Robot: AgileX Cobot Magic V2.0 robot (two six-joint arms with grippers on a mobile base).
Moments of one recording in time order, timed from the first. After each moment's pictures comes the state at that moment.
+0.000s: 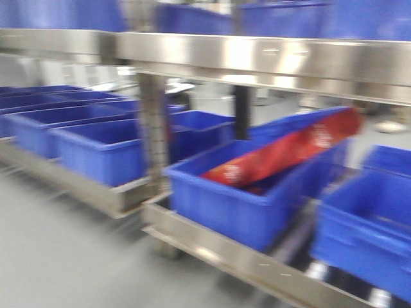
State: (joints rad) left arm -0.64 1.47 -1.80 0.42 1.00 -0.61; right arm 0.50 1.45 -1.77 -0.20 1.10 0.56
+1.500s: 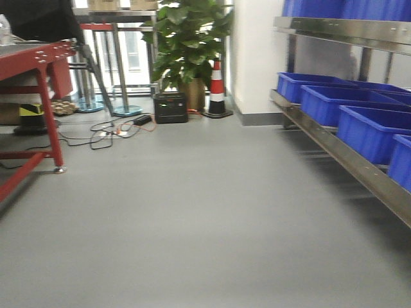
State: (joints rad) left arm -0.64 1.46 -1.80 0.43 1.00 -0.61; right arm 0.50 1.45 -1.77 -0.19 1.10 0.56
